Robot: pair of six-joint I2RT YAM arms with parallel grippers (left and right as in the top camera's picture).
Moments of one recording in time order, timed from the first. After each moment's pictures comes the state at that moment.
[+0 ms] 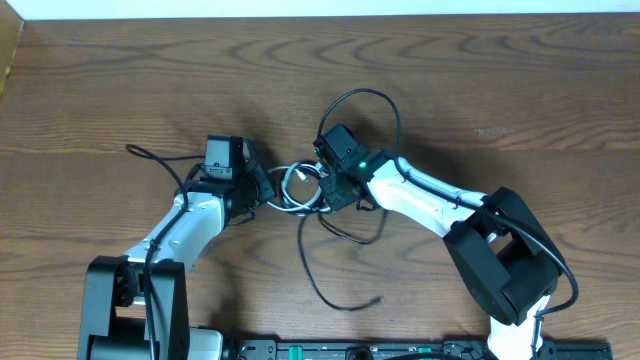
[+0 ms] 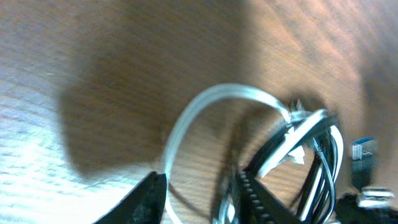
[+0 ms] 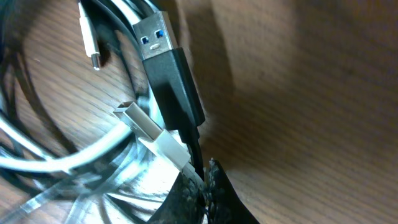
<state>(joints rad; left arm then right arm) -0.11 1.57 0.74 -0.29 0.24 -0.60 0.72 1.99 1.28 -0.51 -0.02 0.27</state>
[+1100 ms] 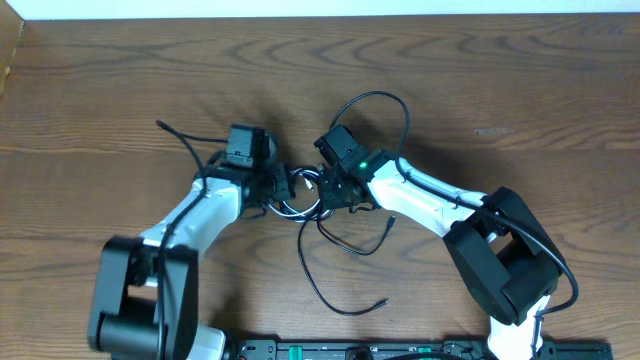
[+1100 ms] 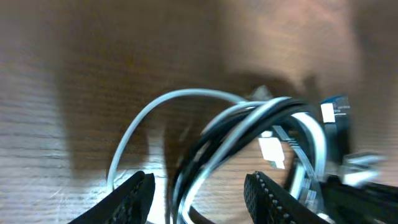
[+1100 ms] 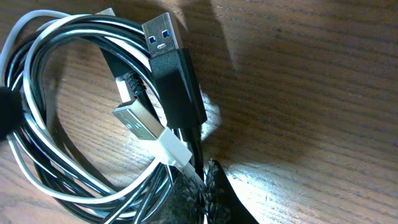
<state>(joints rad) -0.20 1.65 0.84 -0.38 0.24 -0.42 0.72 1.99 1.27 -0.50 -0.13 0.56</state>
